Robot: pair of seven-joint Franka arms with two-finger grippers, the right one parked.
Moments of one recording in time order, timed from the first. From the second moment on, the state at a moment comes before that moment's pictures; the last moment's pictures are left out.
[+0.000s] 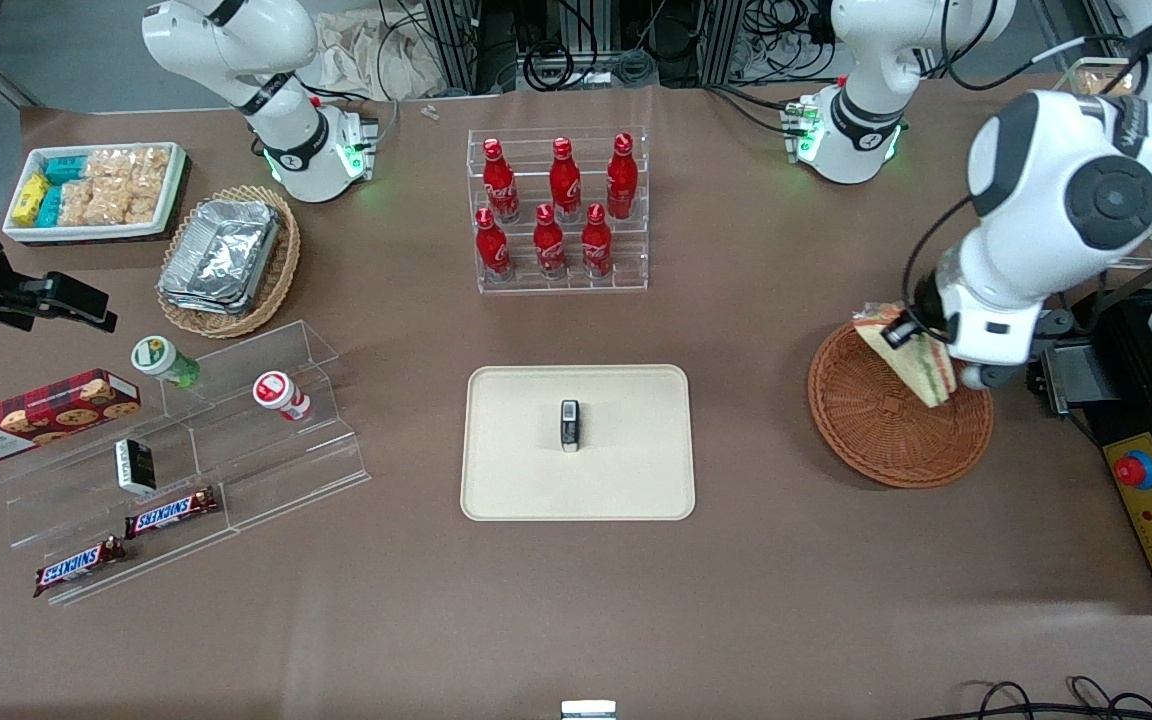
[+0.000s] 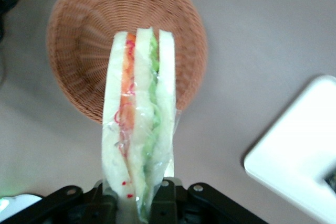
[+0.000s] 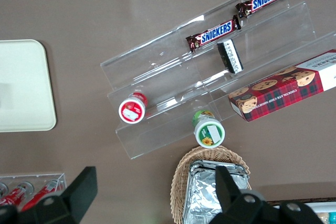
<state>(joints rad) -0.10 0.02 -0.16 -1.91 -0.04 1.81 -0.73</state>
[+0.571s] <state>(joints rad) -0.12 0.27 -0.49 -1.89 -0.03 2.14 -0.60</state>
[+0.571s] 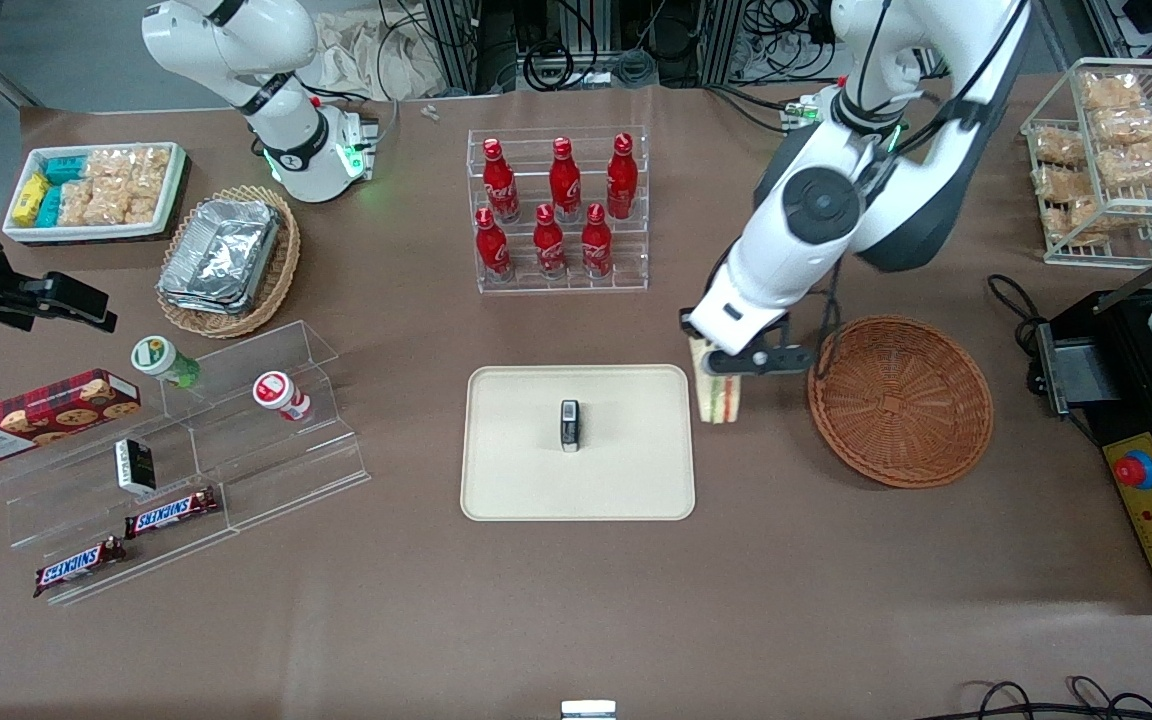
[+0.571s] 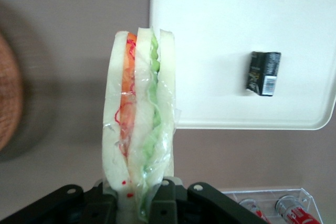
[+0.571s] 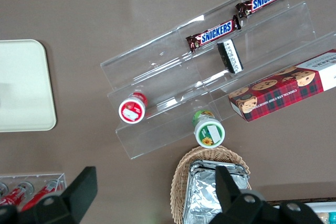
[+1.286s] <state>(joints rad) -0.13 0.64 -0.54 -1.82 0.32 2.42 -0.75</state>
